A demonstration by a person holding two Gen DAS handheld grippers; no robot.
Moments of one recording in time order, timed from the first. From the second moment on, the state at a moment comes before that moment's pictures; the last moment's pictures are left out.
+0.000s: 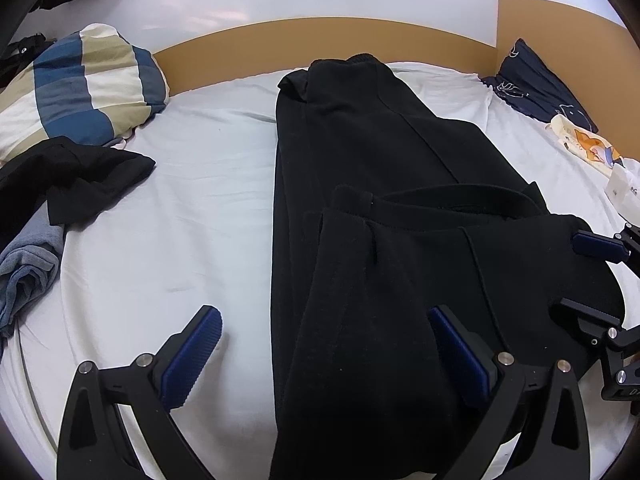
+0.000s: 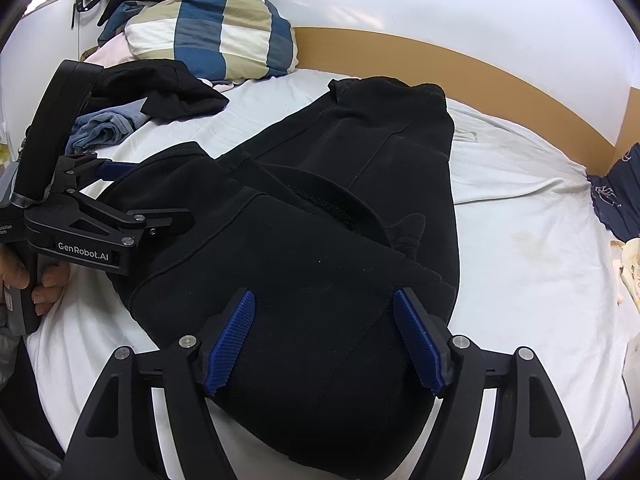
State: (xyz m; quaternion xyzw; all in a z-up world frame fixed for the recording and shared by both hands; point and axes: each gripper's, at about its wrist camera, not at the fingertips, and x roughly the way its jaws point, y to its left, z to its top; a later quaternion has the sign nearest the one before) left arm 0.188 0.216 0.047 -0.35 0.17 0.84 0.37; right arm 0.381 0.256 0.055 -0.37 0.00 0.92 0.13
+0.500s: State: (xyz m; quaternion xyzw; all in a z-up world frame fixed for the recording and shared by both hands) left arm 0.195 0.219 0.049 -0.33 0.19 0.85 0.35; right arm 0.381 0.260 0.054 -0.37 0.03 0.92 0.10
